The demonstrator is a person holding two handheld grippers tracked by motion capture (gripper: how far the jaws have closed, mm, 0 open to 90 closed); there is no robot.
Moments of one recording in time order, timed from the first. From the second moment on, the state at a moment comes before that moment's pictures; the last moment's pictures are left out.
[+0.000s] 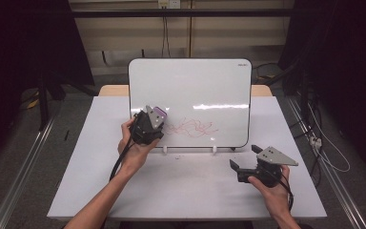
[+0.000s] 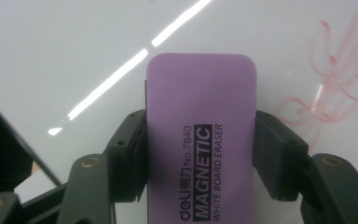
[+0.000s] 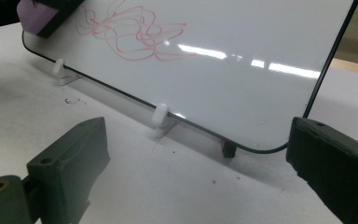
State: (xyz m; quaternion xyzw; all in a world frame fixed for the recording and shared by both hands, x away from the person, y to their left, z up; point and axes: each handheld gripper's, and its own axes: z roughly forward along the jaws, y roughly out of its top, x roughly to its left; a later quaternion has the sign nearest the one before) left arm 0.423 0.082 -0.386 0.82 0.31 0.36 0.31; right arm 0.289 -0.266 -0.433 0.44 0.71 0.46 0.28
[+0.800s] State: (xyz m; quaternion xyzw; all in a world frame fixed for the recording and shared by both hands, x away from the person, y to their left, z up) left arm 0.406 0.066 -0.407 0.84 0.25 0.37 0.32; right arm 0.288 -0.266 -0.433 0.44 0.71 0.46 0.28
